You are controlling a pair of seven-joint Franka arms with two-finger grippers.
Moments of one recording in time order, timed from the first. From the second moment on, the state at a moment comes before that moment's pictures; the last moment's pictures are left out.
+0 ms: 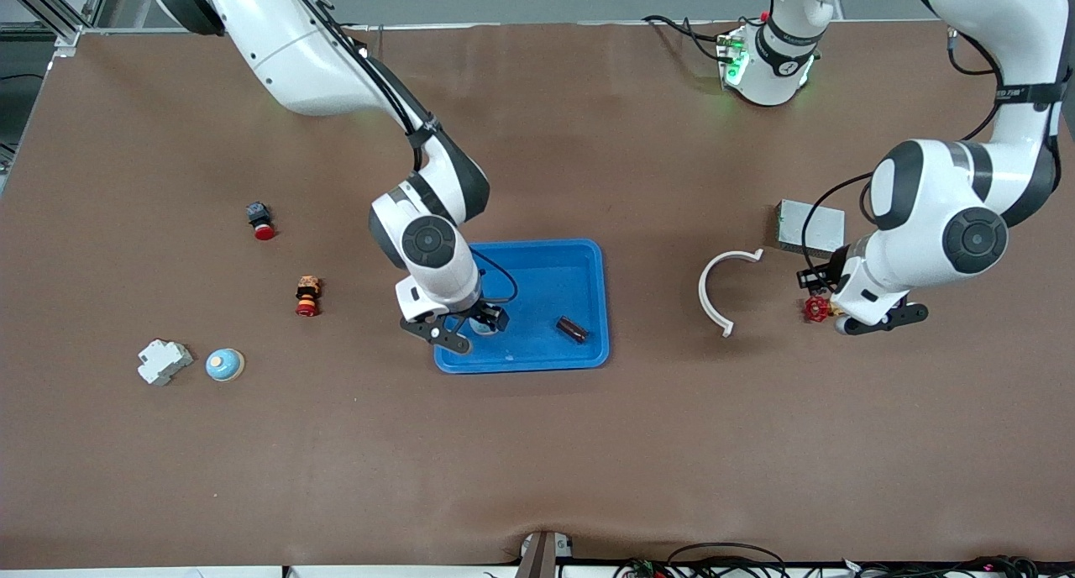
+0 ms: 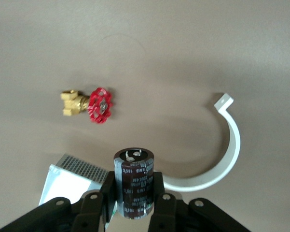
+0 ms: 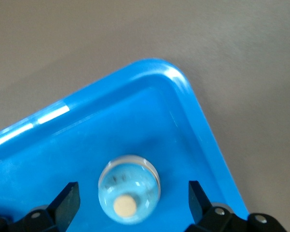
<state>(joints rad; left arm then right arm) -0.04 0.31 -0.07 -1.93 -0.02 2.04 -0.29 0.50 0.76 0.11 -1.51 -0.09 2.31 1.05</state>
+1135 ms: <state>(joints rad) -0.05 0.49 -0.07 -2.03 0.09 2.42 -0.30 0.54 0.85 0.11 -1.43 -0.13 2.30 1.08</state>
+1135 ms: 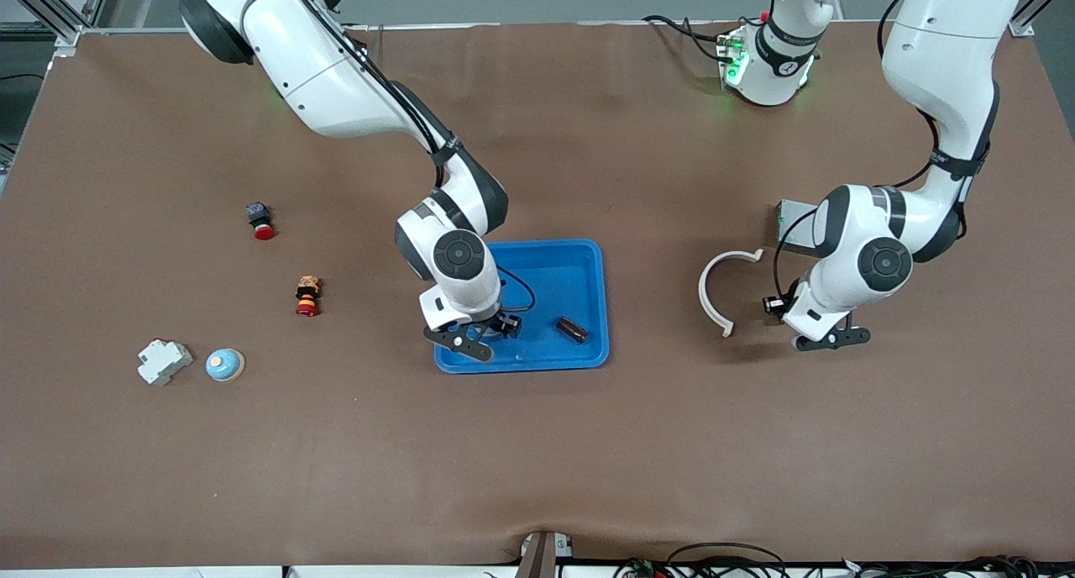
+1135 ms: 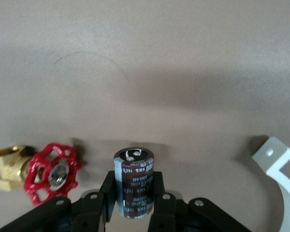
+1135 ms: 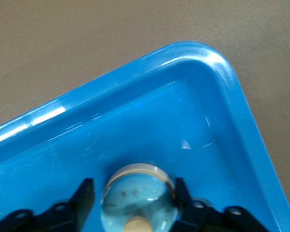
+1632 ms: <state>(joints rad) -0.05 0.50 -0.07 -2.03 0.14 2.44 -0.30 0.54 0.83 0.10 -1.38 -0.14 2.16 1.06</state>
